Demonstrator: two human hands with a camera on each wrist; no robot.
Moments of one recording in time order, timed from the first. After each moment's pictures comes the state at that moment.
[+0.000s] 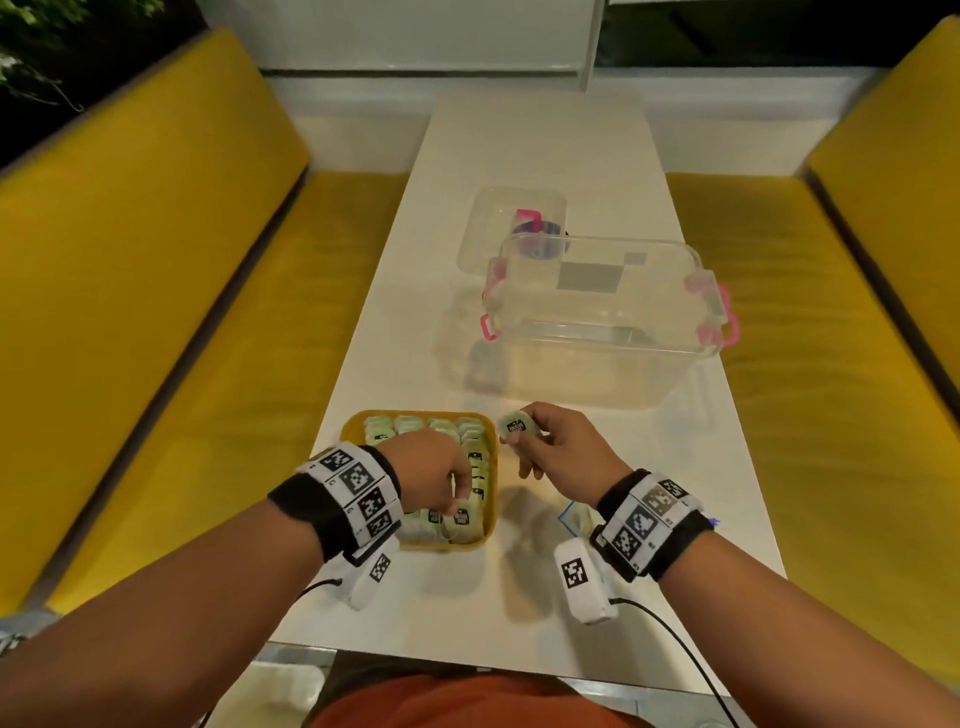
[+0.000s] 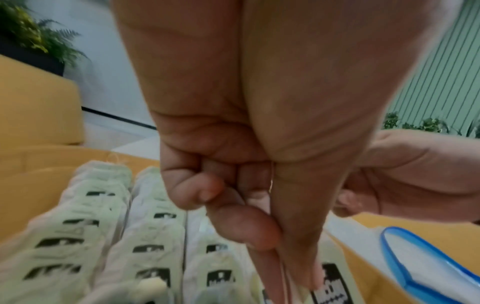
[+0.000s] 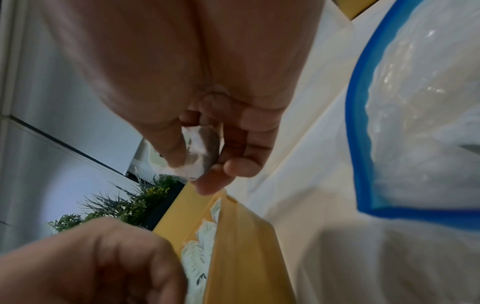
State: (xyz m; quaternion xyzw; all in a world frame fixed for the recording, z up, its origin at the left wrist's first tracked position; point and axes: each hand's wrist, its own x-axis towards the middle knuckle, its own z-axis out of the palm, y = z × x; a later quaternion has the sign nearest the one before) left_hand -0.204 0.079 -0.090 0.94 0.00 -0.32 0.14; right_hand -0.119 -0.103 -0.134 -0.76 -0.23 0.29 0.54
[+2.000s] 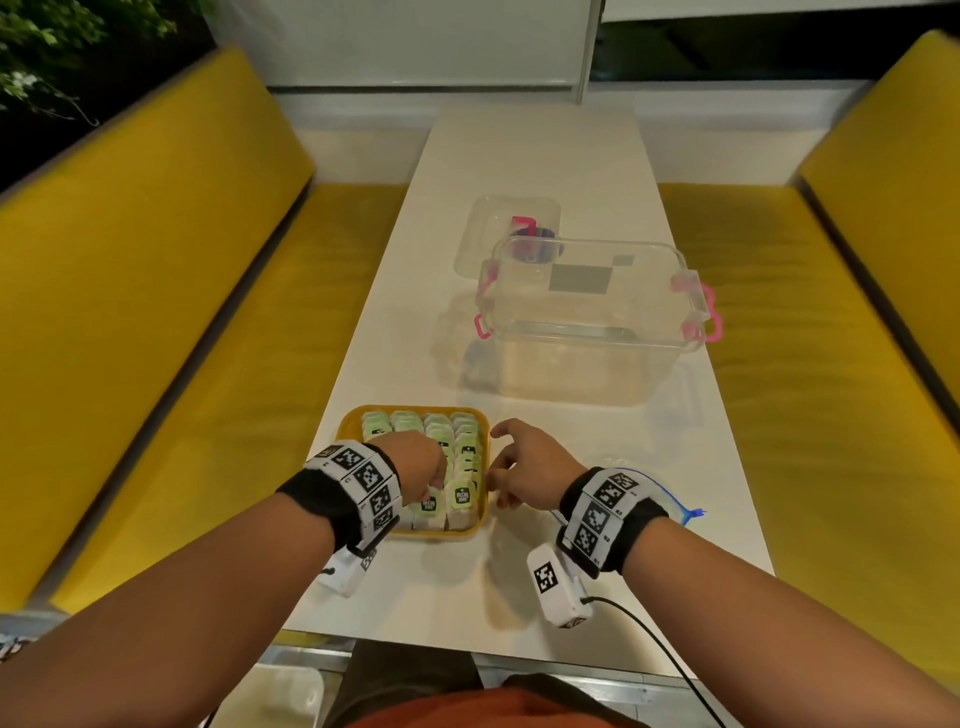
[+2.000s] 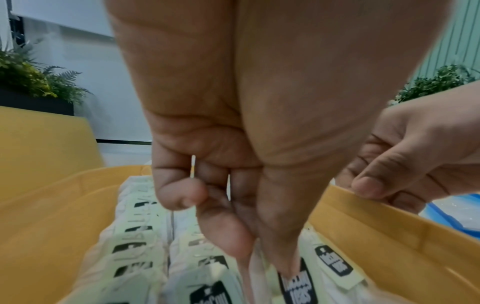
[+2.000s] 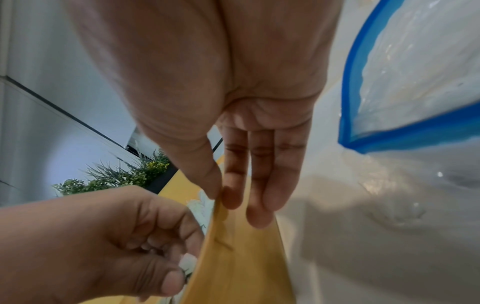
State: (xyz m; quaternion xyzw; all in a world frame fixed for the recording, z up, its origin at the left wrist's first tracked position) left_hand -0.208 0.075 -0.099 0.94 0.04 -0.35 0.00; right_hand -0.140 -0.093 -0.137 -0.80 -0.22 0.38 0.40
